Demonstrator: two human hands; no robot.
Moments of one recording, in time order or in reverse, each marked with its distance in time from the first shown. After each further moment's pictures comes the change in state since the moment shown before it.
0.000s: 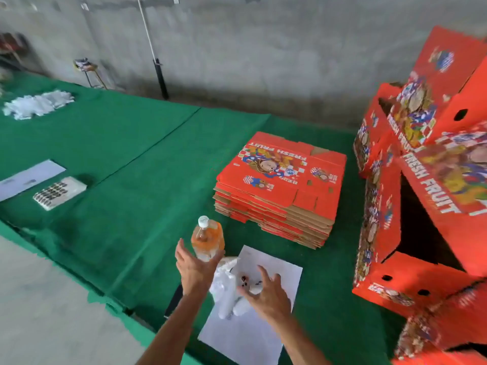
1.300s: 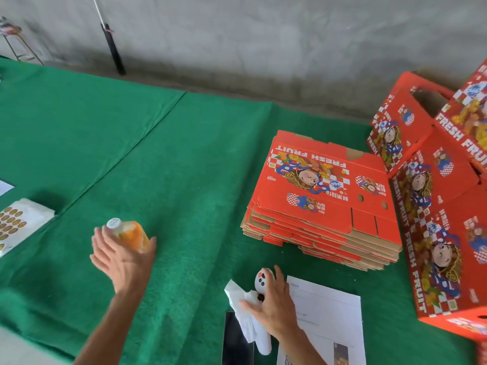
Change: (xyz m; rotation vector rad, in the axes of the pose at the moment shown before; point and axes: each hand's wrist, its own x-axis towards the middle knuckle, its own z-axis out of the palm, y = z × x) left_hand 0.313 -0.053 -0.138 0.270 0.222 0.215; right_hand 0.118 -0.135 0.088 -0.142 0.234 -0.026
